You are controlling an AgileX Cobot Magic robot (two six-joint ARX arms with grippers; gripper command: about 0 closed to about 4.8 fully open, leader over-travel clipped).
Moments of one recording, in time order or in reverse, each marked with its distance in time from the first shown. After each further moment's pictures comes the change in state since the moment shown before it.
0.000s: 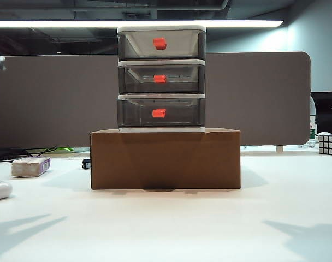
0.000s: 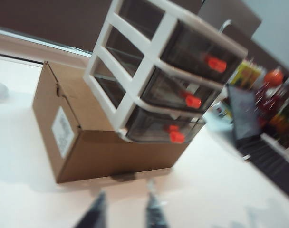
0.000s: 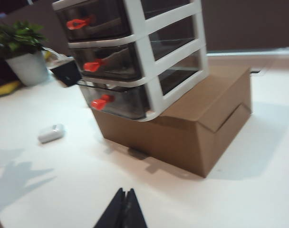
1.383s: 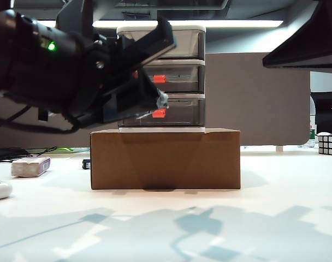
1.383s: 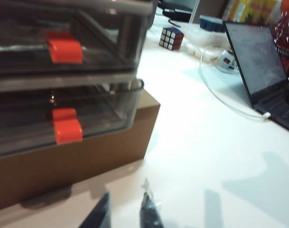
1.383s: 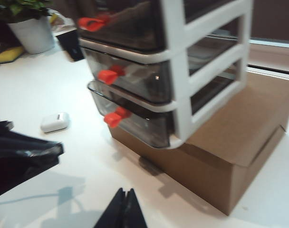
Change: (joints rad) left arm -0.798 1.408 0.284 1.004 -0.777 0.202; right arm 0.309 0.671 0.250 0.282 0.229 -0.126
